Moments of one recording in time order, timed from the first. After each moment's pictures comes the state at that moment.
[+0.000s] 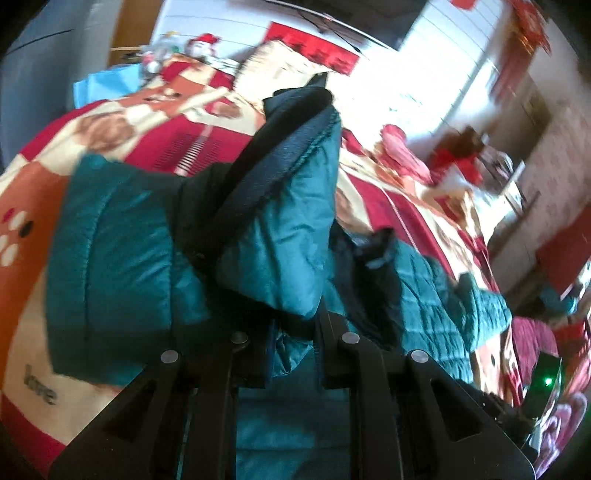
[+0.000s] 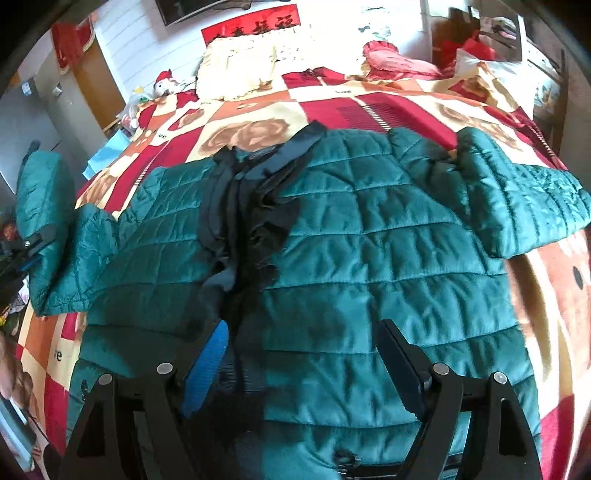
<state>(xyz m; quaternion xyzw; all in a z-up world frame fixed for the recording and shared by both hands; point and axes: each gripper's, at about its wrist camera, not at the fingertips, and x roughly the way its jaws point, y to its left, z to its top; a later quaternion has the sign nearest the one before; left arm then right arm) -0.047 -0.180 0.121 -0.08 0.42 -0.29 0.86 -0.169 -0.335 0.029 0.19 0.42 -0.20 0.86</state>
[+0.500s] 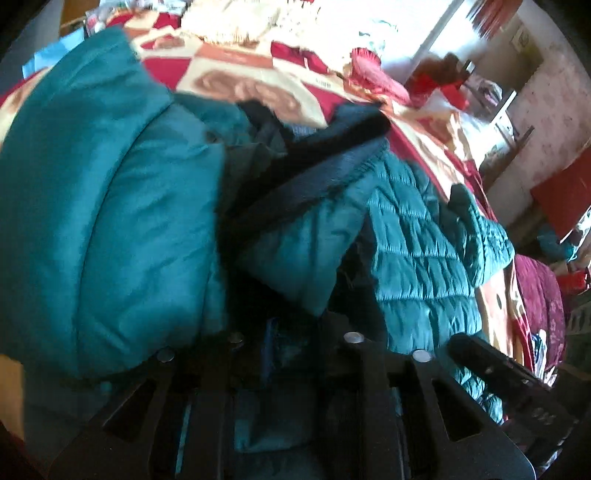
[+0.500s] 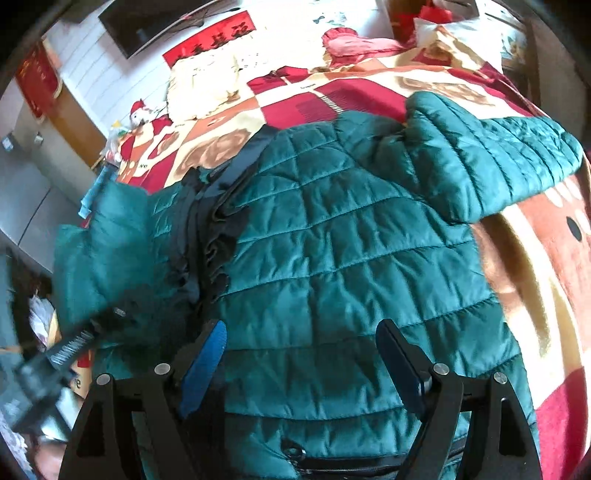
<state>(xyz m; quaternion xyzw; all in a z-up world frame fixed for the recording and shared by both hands) -0.081 -0.273 0.051 -0.02 0.50 -0.34 0.80 -0.204 -0.377 0.026 0.28 0.40 -0.21 0.85</state>
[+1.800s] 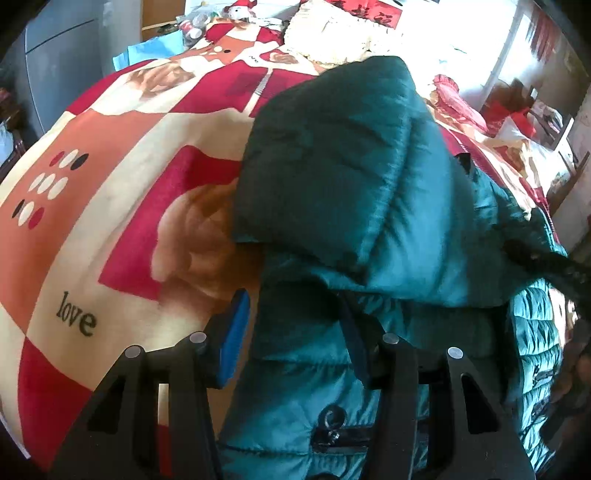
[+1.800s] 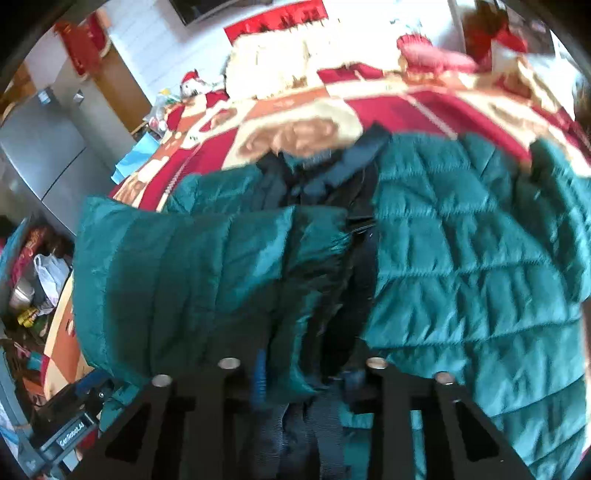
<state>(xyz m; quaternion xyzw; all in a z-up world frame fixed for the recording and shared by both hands) -0.074 -0.125 0.044 0.01 0.48 -0.19 0.85 -0.107 -0.331 0.033 0.20 0.40 -0.14 0.88</state>
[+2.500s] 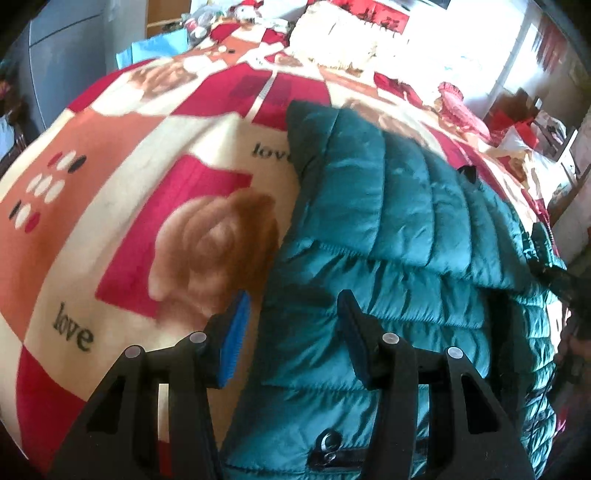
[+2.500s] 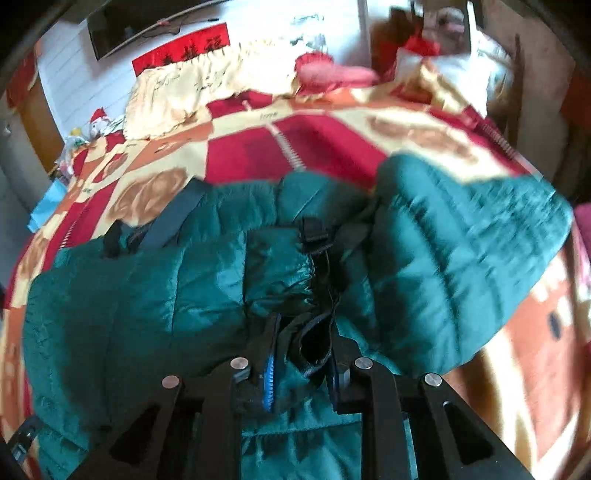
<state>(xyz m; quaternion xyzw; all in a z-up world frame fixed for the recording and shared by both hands) -0.060 -0.128 0.053 -0.01 0.48 -0.19 0.86 -0.138 -0.460 0.027 0.21 0.39 -0.29 0.85</state>
